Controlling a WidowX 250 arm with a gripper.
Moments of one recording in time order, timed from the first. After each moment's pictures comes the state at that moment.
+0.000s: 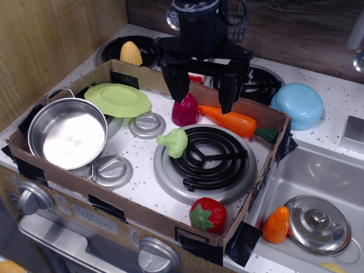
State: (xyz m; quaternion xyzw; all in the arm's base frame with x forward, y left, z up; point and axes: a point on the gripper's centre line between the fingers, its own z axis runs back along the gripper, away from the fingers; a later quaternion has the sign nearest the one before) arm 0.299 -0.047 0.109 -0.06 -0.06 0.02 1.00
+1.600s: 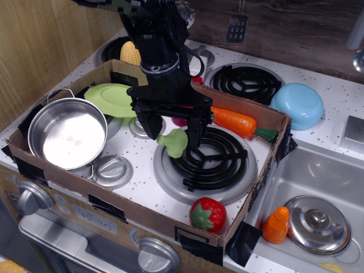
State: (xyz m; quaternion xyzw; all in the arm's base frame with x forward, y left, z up) arm 0.292 -0.018 0.046 -0.07 -0.07 0.05 0.99
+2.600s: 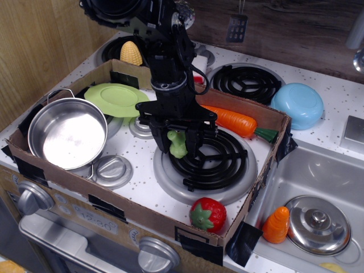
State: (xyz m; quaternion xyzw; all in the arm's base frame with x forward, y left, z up) arm 0.300 -0.022 0.019 -0.06 -0.05 0.05 1.00
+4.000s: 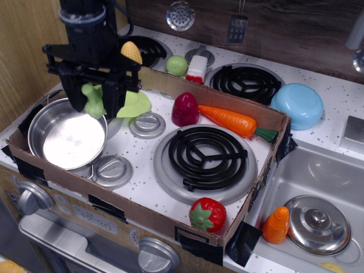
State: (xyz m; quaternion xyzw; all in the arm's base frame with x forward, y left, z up) arm 0.246 0.063 0.096 0.02 -0.03 0.09 0.99
